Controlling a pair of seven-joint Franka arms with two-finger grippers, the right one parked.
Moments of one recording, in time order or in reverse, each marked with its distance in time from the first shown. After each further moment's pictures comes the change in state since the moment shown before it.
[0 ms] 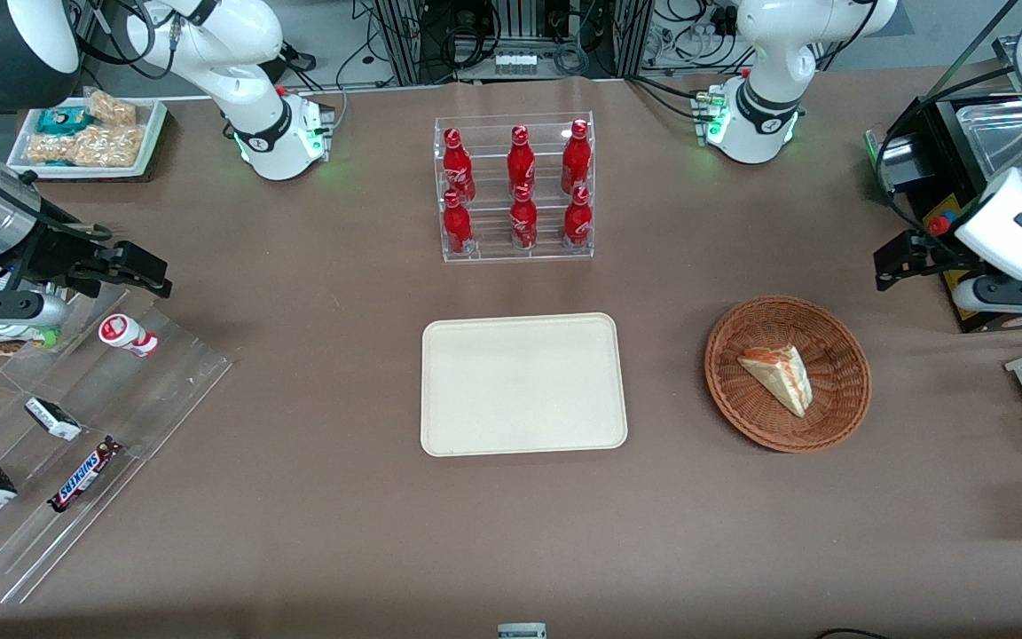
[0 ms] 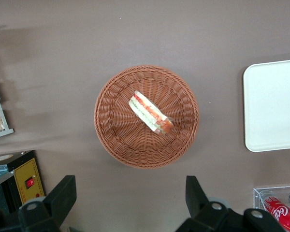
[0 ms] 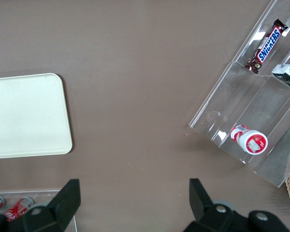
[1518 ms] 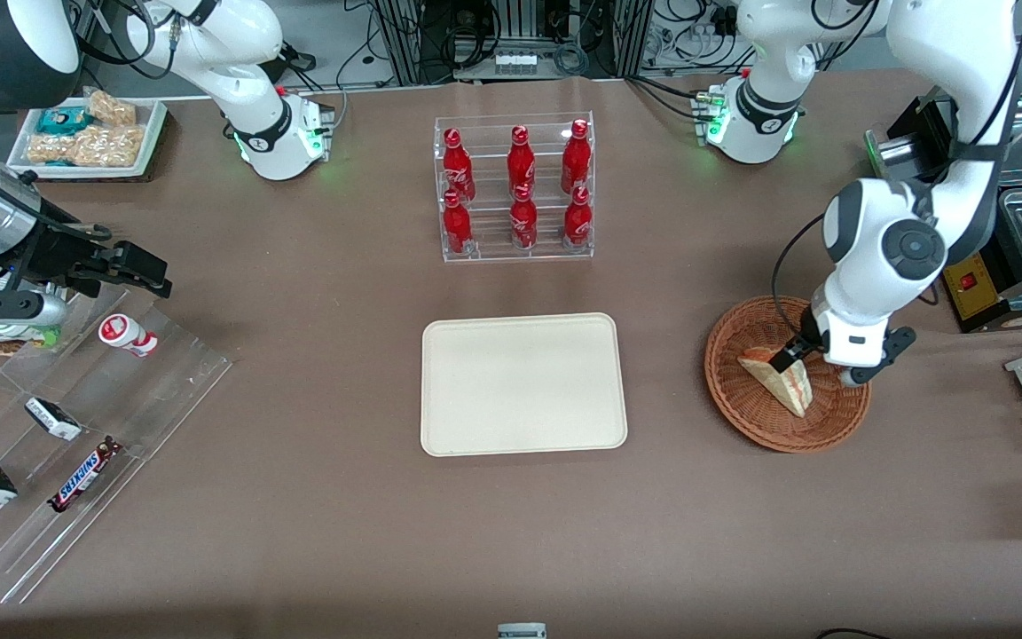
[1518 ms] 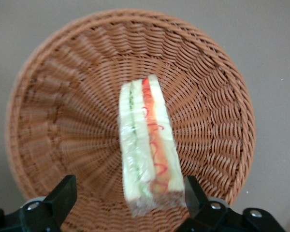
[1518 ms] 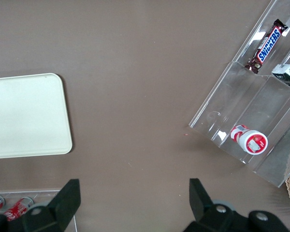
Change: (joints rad) arm -0.024 0.178 -0.011 -0.639 0.057 0.845 -0.809
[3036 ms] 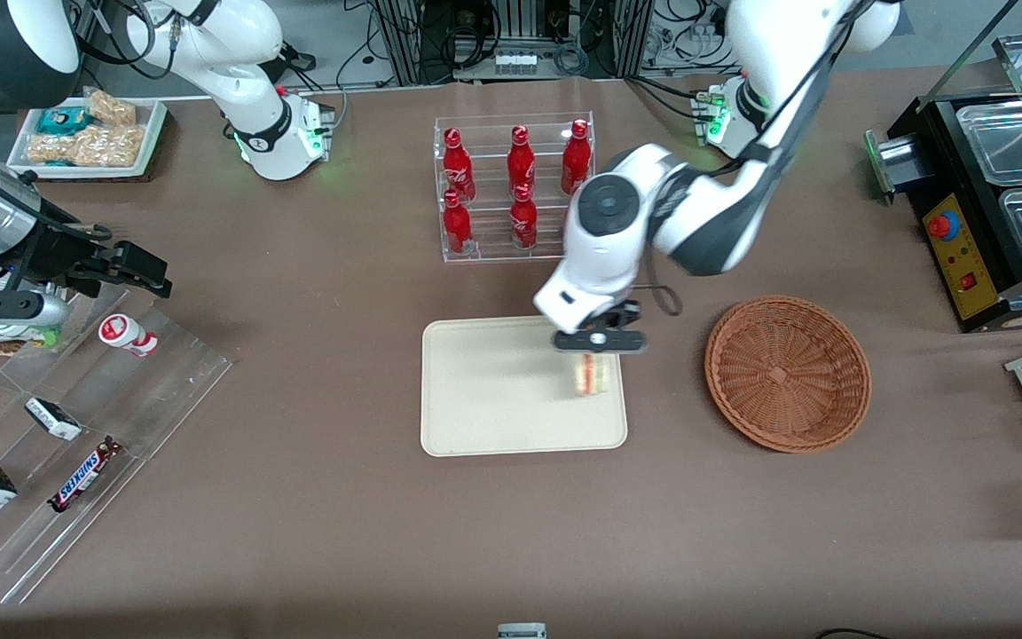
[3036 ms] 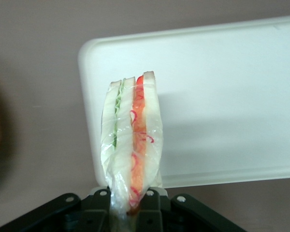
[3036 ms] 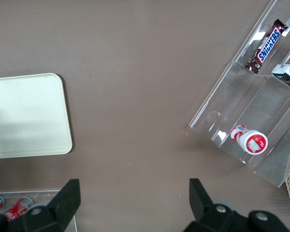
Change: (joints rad) arm -0.538 0.261 -0.103 0.567 0.080 -0.334 0.084
